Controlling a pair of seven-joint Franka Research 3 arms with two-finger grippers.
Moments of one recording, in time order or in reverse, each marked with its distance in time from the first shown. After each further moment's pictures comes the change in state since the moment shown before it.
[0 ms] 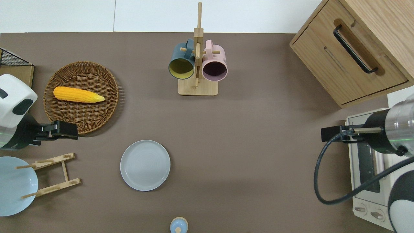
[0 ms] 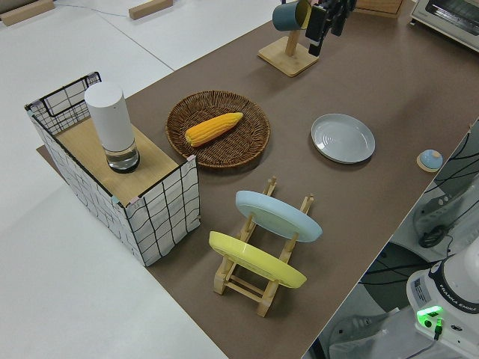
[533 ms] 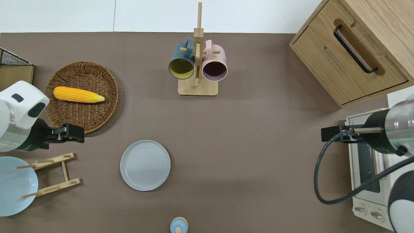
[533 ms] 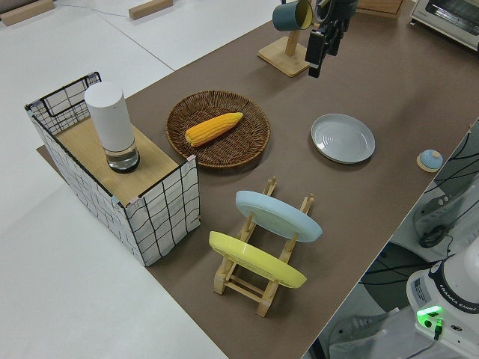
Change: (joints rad) left arm 0.000 0.003 0.005 -0.089 0.000 0.047 -0.017; right arm 0.000 0.000 0.000 0.000 0.000 0.000 0.000
